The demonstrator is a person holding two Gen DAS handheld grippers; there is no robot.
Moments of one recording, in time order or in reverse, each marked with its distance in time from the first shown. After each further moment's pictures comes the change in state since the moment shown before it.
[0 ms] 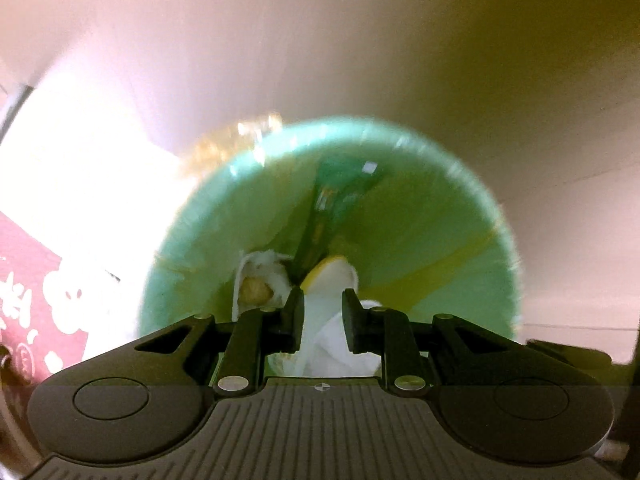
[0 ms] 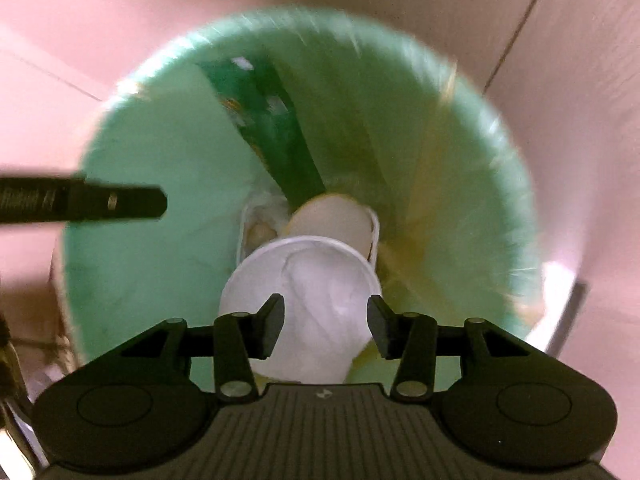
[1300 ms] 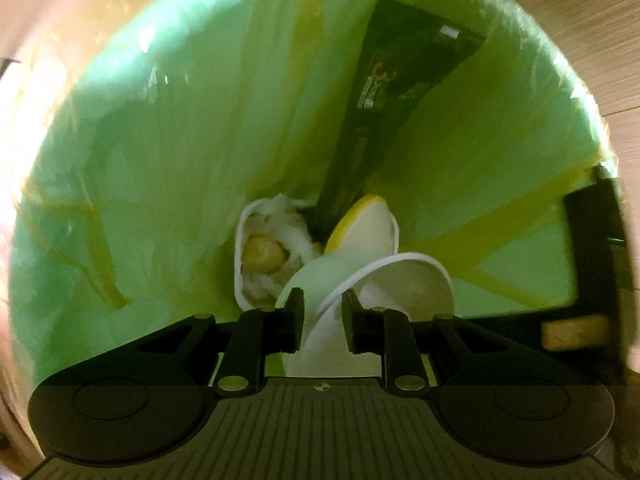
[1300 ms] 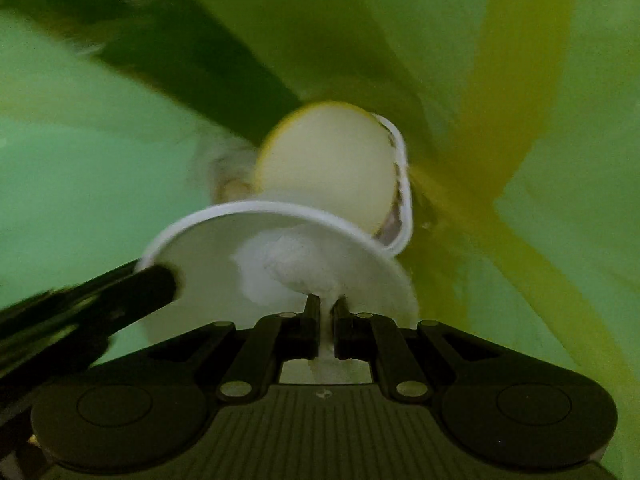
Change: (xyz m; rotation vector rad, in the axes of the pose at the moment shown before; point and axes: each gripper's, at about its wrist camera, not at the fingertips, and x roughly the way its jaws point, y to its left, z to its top) left arm 0.107 0.019 -0.028 0.052 0.141 0.032; right arm 0.191 -0.032 0.002 0.358 0.385 0.104
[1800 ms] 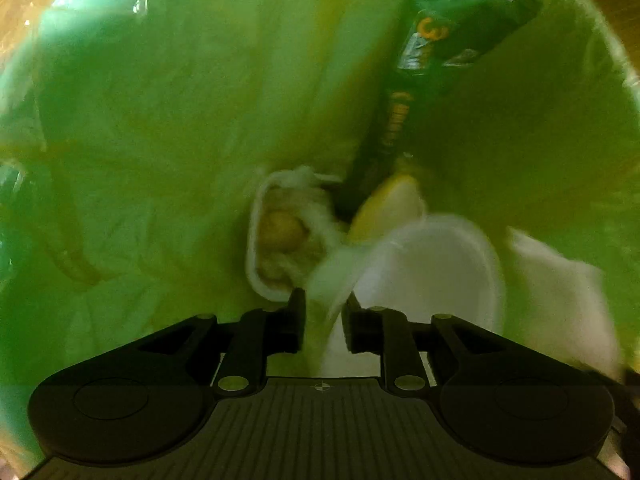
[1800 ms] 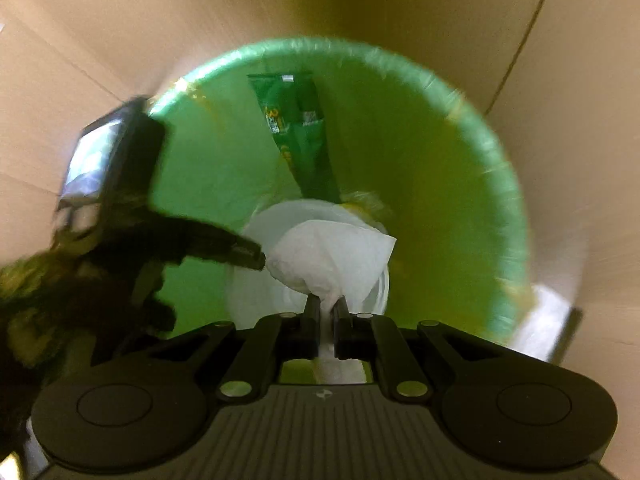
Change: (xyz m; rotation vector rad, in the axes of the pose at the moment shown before) left arm 0.026 0.014 -0.010 -0.067 0.072 0.039; right arm -0.138 0.032 -0.079 -0.350 -0.369 -0.012
